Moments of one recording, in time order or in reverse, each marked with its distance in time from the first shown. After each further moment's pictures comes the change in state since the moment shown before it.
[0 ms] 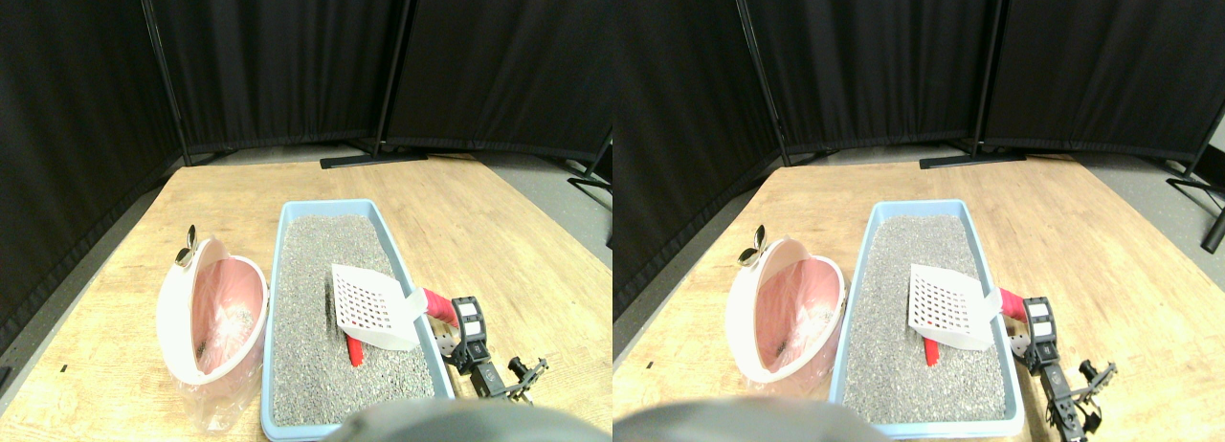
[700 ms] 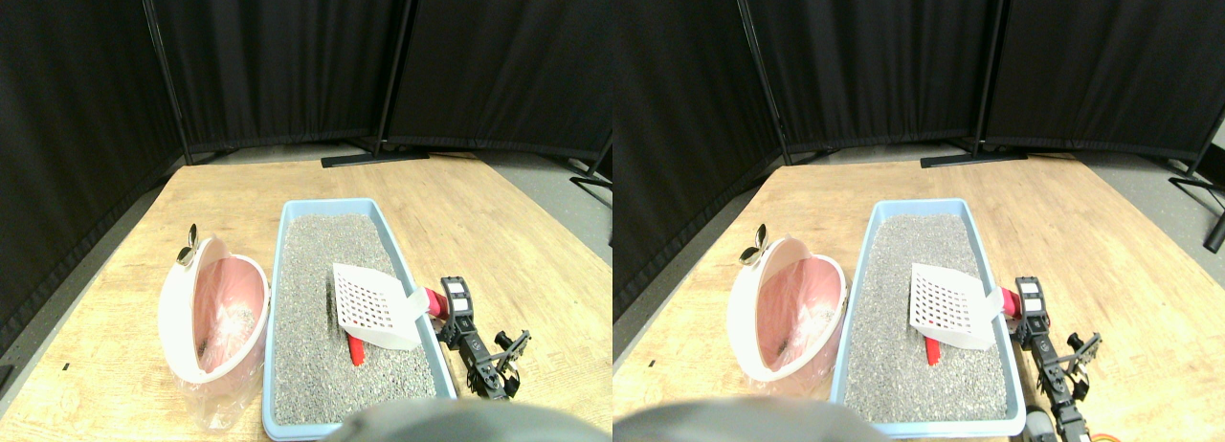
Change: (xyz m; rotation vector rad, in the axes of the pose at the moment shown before) right arm 0.025 0.000 -0.002 0.045 0.070 -0.011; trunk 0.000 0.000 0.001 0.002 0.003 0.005
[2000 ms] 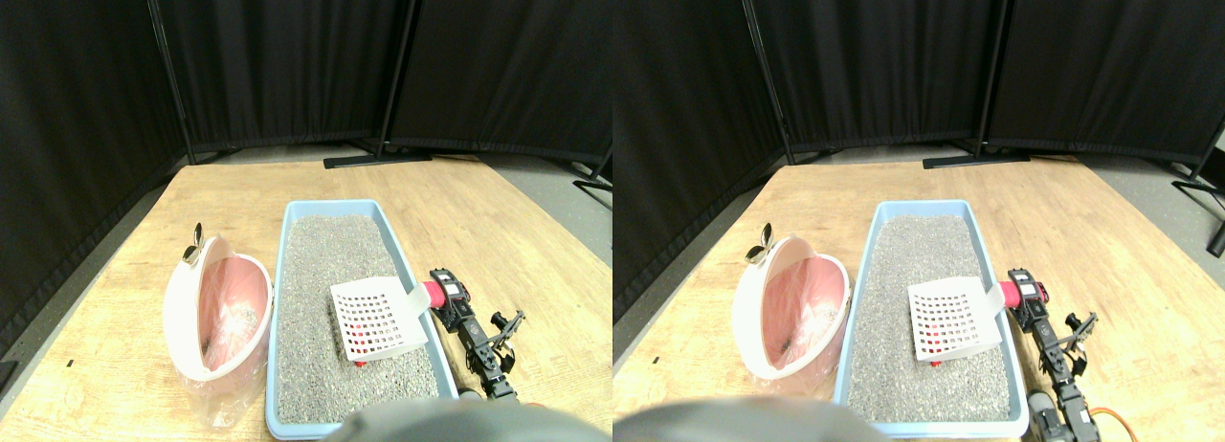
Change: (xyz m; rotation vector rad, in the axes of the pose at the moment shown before) right arm 0.017 -0.006 0.007 -0.004 -0.086 0.097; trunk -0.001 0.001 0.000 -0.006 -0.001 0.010
